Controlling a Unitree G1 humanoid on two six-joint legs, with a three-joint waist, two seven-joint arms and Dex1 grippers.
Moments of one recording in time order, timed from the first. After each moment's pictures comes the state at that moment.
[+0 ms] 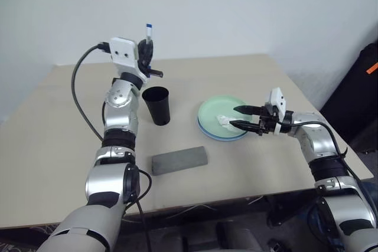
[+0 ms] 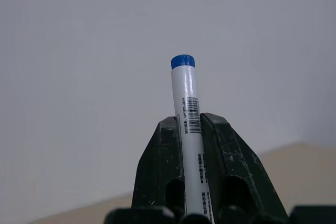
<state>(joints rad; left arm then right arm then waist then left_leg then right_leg) -0.95 0.30 0.21 0.91 -0.12 -0.34 -0.36 -0.64 -0.45 0.05 0.43 0.32 0.09 1.23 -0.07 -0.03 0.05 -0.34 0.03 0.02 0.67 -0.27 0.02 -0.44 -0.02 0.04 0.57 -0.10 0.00</state>
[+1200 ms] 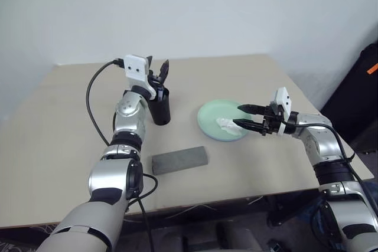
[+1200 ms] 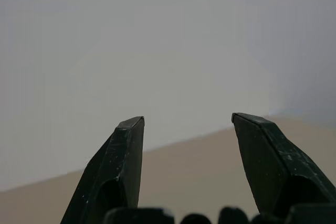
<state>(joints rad) -0.93 0.30 0.21 0.97 -0.21 -0.35 -0.59 -0.60 -0.46 0.03 0.38 0.32 0.13 1.19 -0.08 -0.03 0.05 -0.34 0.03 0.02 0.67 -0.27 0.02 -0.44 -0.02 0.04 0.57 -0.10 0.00</state>
